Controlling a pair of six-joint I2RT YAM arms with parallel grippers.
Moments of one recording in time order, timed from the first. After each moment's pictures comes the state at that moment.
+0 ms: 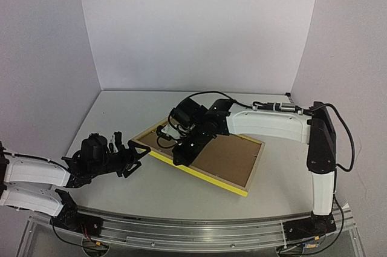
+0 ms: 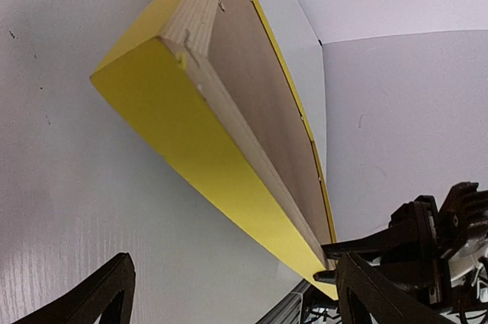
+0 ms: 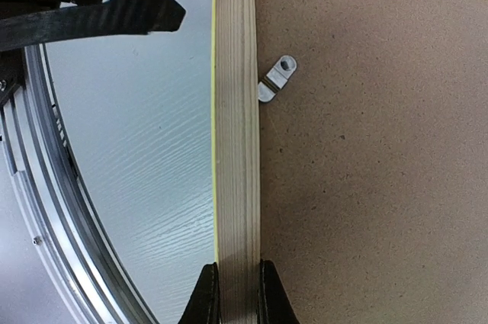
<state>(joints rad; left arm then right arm) -0.70 1.08 0.25 0.42 0.19 -1.19 1.06 2.06 1.76 -0.80 -0.16 0.04</state>
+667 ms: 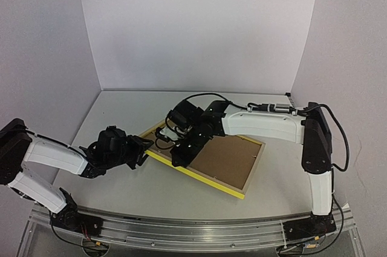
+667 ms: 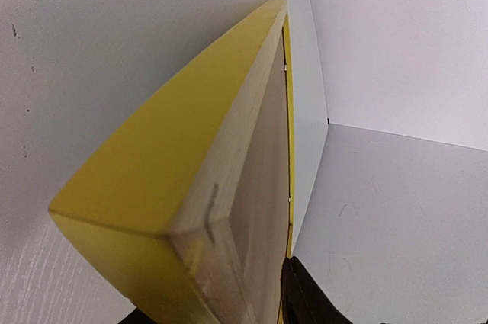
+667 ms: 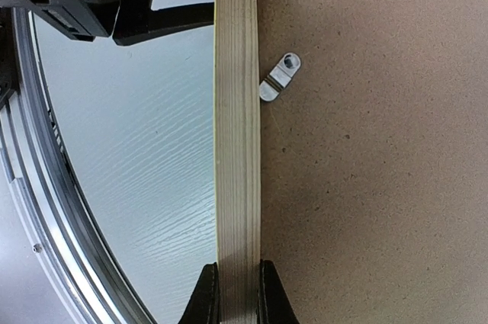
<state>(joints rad) -0.75 1.39 0.42 0.51 -0.04 -1.55 1.07 2.10 1.80 -0.81 -0.17 0.06</state>
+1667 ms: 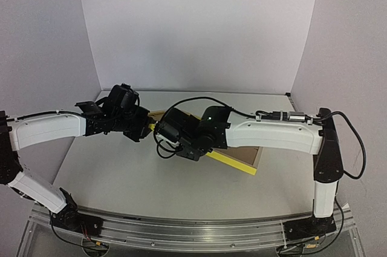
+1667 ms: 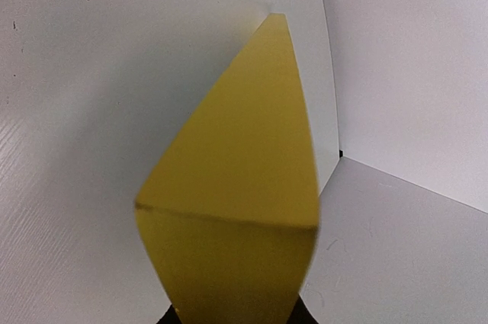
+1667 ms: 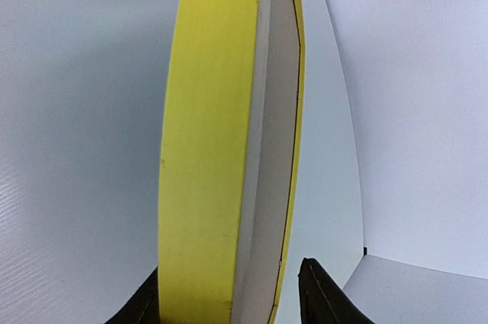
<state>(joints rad) -0.76 1.39 1.01 -0.32 -0.08 -1.71 1.23 2.02 1.82 -0.88 0.70 -0.27</state>
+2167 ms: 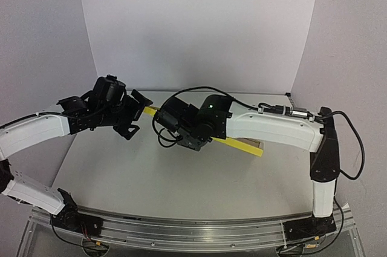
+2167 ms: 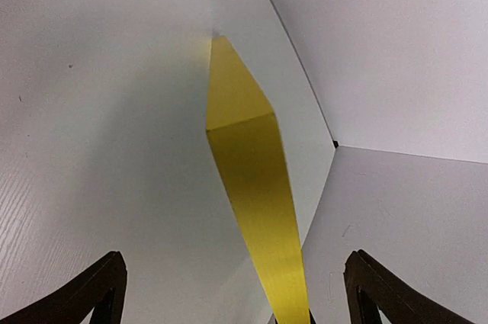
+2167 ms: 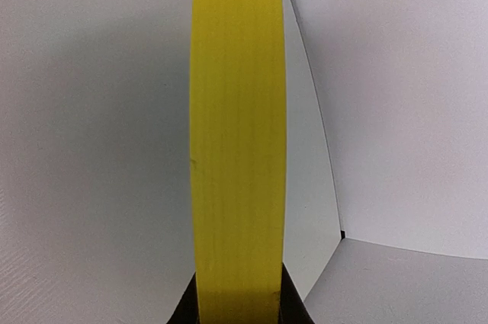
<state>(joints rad) -0.76 1.28 1.03 -0.40 -0.14 -1.50 1.22 2.04 1.93 -0.97 0.80 -0.27</state>
